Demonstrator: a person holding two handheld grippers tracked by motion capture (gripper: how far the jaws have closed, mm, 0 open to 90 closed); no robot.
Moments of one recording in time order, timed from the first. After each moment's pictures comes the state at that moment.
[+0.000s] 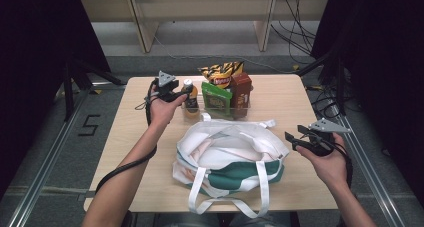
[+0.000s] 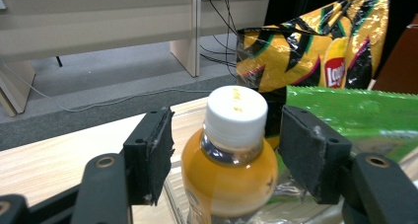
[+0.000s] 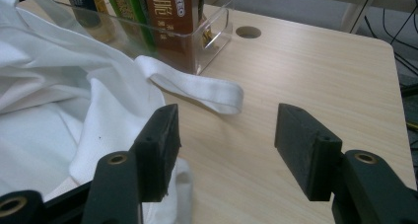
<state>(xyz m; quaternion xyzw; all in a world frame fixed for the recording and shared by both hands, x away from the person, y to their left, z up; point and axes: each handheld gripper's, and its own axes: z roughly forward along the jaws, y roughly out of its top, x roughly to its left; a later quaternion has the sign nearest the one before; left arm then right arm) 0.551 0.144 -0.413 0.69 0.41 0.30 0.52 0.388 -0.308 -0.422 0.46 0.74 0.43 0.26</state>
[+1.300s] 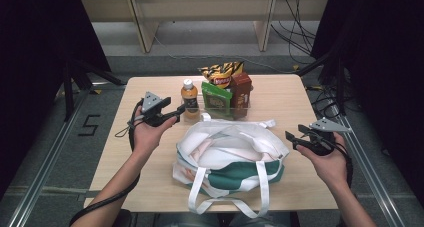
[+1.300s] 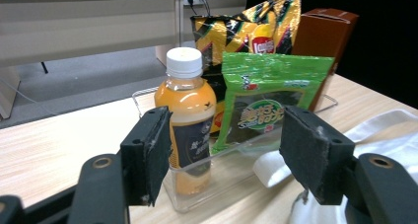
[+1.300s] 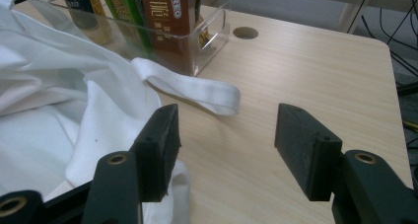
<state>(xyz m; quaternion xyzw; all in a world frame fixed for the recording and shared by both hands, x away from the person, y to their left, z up) 0.460 0.164 -0.408 0.69 0.39 0.28 0.54 0.389 -0.309 -0.422 0.47 0.73 0.43 0.25</state>
